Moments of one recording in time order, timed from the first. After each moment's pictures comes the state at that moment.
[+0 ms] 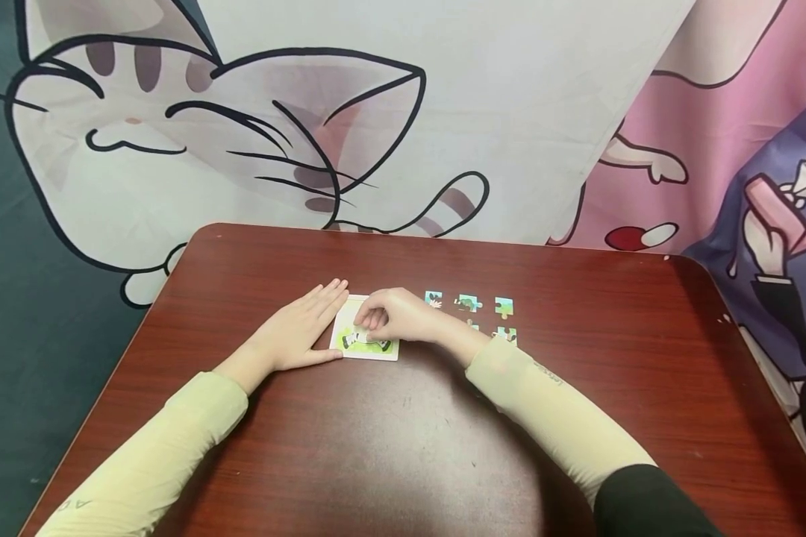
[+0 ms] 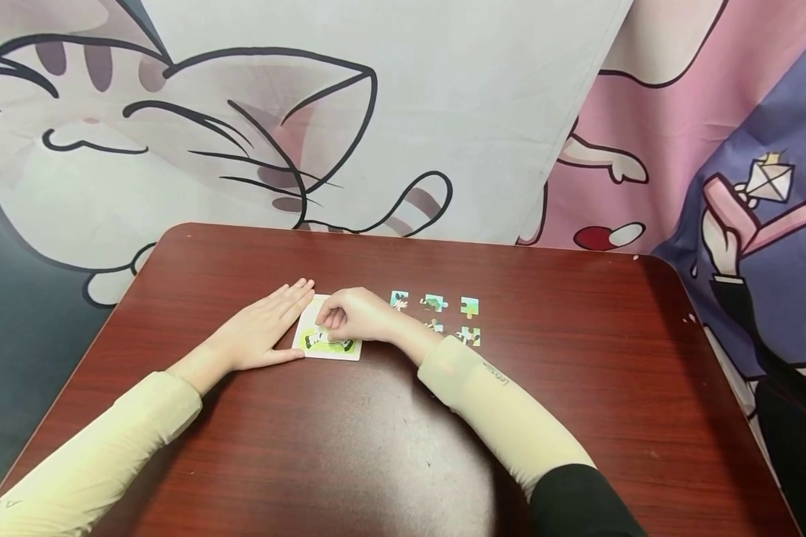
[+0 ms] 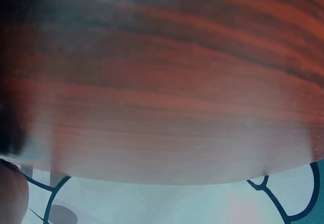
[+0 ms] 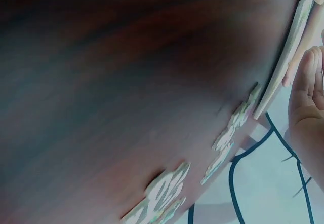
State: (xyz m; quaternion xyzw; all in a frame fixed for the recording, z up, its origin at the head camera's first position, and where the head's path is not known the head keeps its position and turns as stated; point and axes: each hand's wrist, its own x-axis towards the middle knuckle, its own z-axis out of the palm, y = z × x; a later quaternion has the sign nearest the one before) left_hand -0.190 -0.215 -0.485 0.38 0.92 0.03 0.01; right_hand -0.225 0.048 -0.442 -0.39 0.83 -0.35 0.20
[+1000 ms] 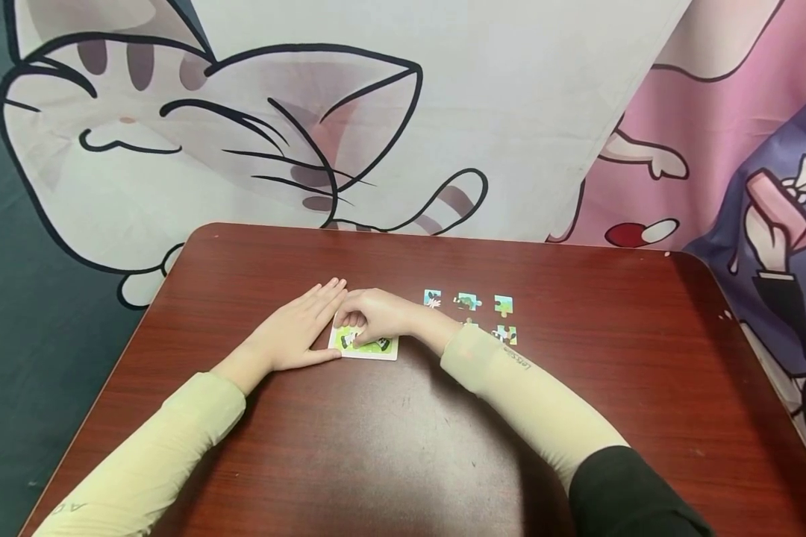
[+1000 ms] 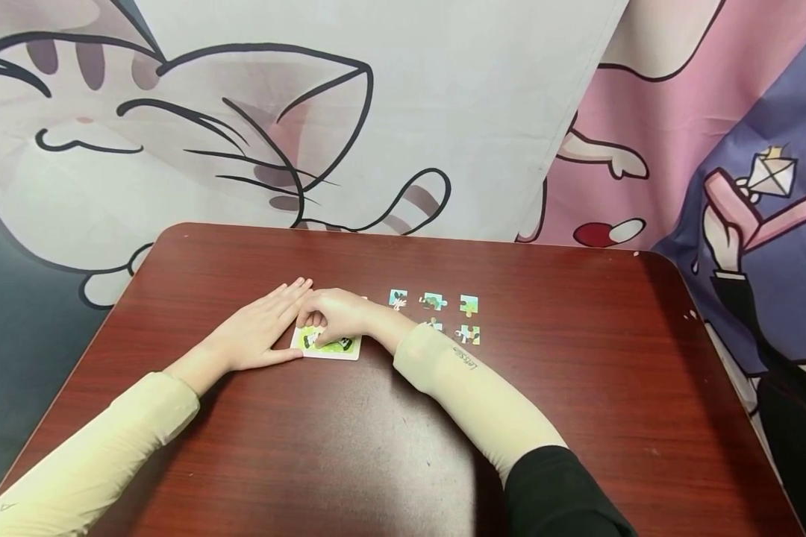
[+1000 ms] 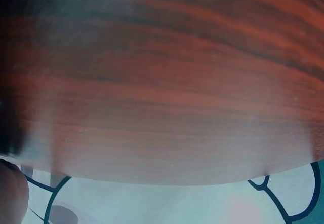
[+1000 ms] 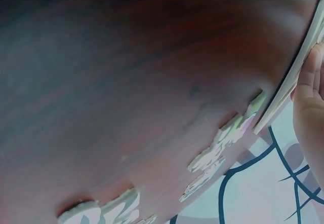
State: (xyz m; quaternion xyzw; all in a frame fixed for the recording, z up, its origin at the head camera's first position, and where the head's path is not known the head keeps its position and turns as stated) left_hand -0.191 -0.215 -0.484 0.38 0.92 0.02 0.01; right_hand -0.240 0.018 -0.451 -0.48 0.81 -0.26 0.20
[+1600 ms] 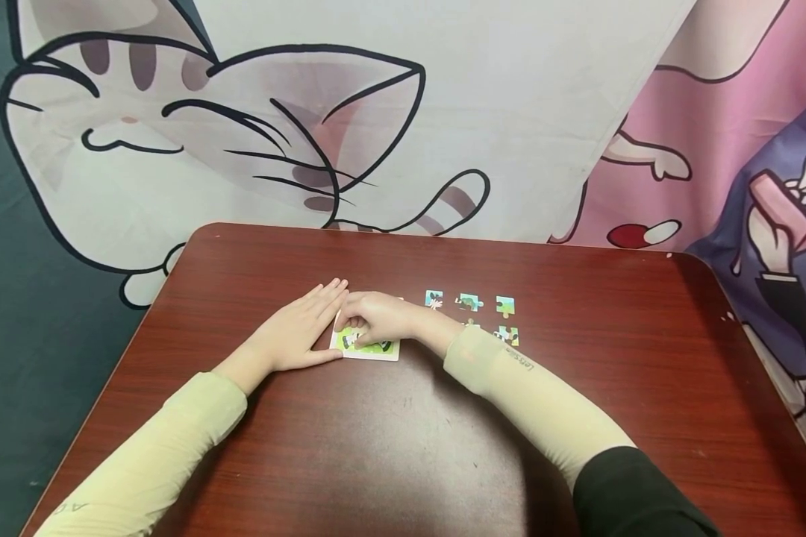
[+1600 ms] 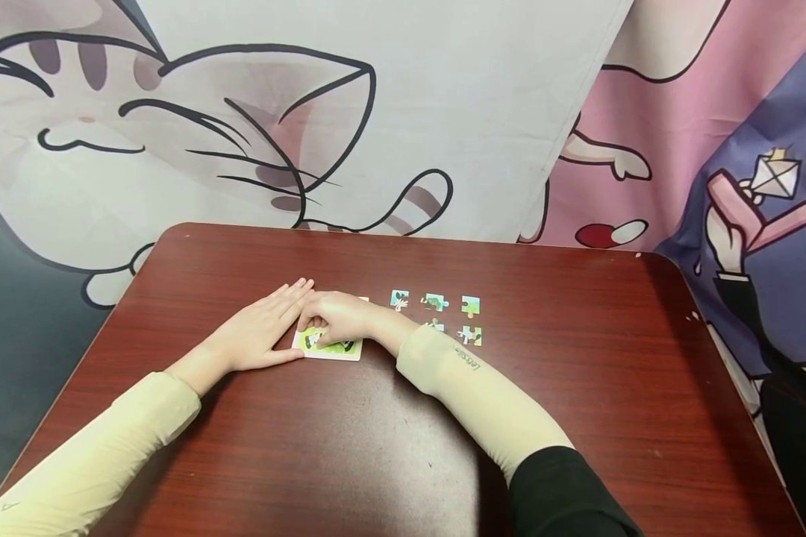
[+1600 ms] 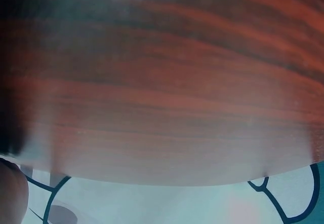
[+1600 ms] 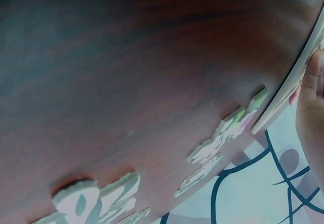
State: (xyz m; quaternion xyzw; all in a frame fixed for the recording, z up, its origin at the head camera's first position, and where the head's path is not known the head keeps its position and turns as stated) left_hand -0.192 -0.216 -0.484 0.39 0.92 0.03 0.01; right_hand -0.238 0.019 -0.449 -0.51 0.81 -0.22 0.19
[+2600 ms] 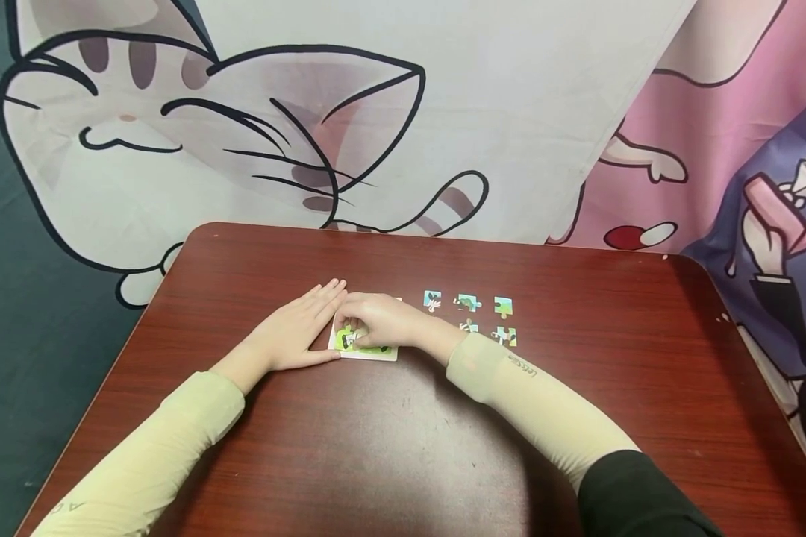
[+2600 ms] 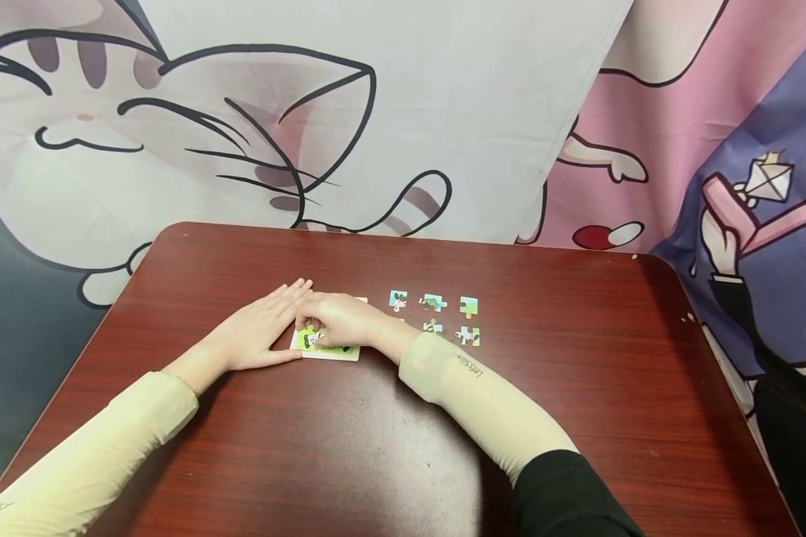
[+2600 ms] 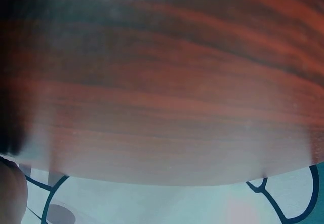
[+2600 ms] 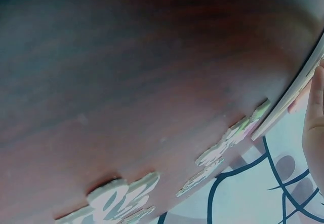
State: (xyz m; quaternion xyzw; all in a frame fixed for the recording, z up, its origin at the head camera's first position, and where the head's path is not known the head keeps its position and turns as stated) left_hand -0.193 -0.217 -0.485 0.39 0.92 0.05 0.02; right_hand -0.228 0.022 -0.451 -0.50 0.83 -0.22 0.14
